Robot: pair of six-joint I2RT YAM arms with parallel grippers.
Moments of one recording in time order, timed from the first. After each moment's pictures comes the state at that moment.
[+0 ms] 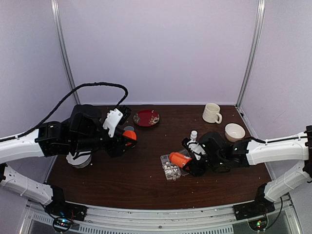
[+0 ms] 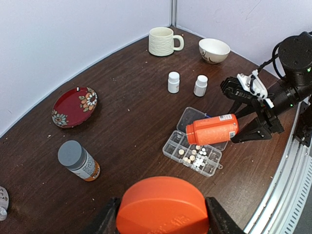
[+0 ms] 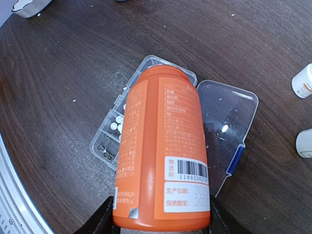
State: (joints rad) left arm -1.11 1.11 1.01 -0.43 -0.25 -0.14; right arm 0.94 1.33 0.70 -0.20 0.04 0.23
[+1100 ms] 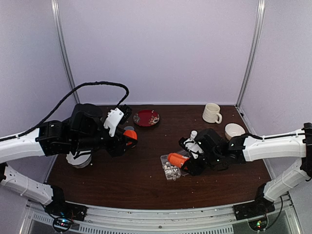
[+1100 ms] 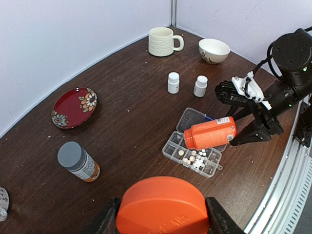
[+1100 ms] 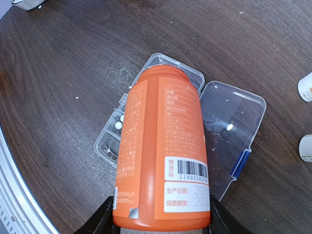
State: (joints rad) left arm -1.11 1.12 1.02 -0.43 -0.25 -0.14; right arm 0.94 1.38 0.78 -0.29 0.02 0.21
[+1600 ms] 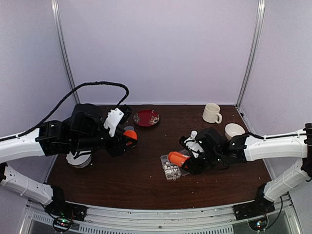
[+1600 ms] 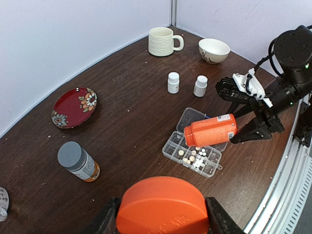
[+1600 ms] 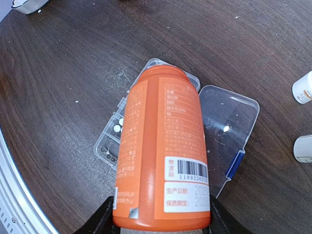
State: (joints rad) left arm -1.11 1.12 1.02 -0.44 -0.25 -0.14; right arm 0.95 1.37 0.79 -0.32 0.04 0.21
